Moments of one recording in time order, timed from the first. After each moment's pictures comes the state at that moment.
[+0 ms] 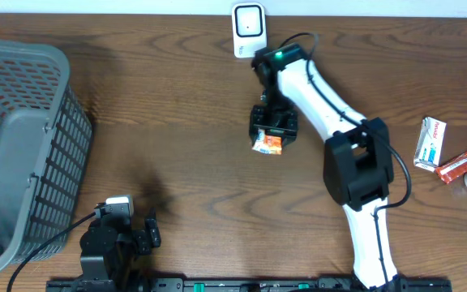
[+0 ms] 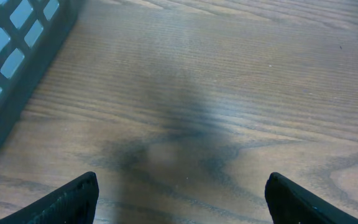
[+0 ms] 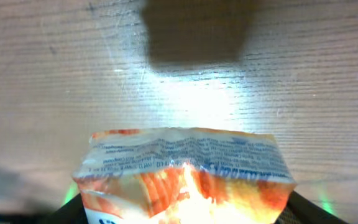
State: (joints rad) left arm -0.01 0.02 0.30 -0.95 0.01 -0.10; right arm 0.43 2.34 2.02 -1.50 -0.30 0.50
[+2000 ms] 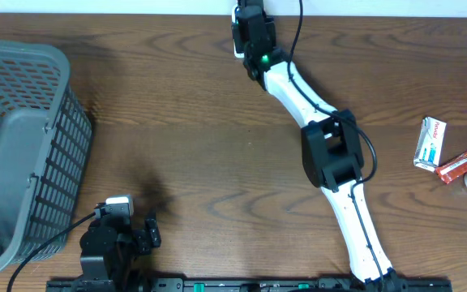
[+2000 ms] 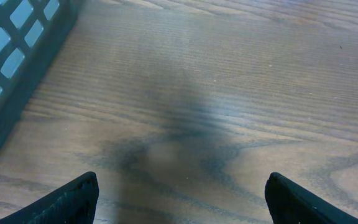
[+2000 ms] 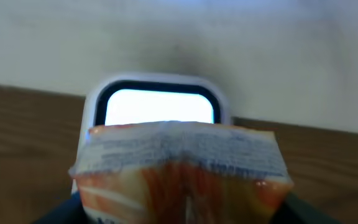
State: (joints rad) left arm -0.01 0.02 0.30 -0.95 0.01 -0.10; right arm 0.44 2.64 2.29 -0.18 0.38 0.10
